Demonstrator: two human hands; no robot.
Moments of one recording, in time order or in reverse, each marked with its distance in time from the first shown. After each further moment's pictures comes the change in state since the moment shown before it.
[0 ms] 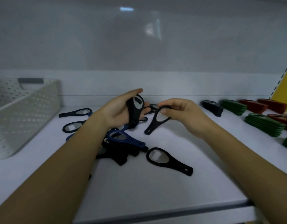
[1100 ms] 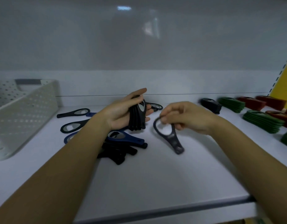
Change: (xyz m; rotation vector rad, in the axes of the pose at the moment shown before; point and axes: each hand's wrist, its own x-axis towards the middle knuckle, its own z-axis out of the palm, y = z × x) left_hand 0.000 -0.010 0.006 0.022 -0.056 0.025; right_hand -0.006 -0.008 -0.016 -0.144 -0.190 0.251
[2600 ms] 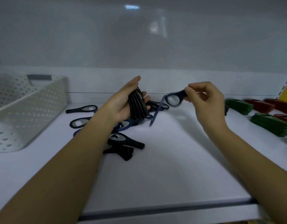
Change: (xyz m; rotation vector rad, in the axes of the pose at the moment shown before) left_hand -0.005 0.014 -0.005 -0.119 0.155 0.125; right_hand 0.006 0.003 0.011 0.102 0.819 -0.423
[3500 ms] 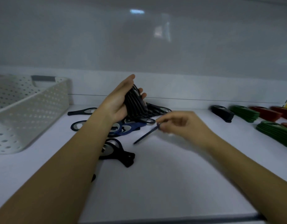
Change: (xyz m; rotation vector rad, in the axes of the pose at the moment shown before) left_hand 0.002 0.009 -0.009 -0.105 0.057 0.140; right_hand -0.021 -0.004 0.015 -0.030 -0.709 0.122
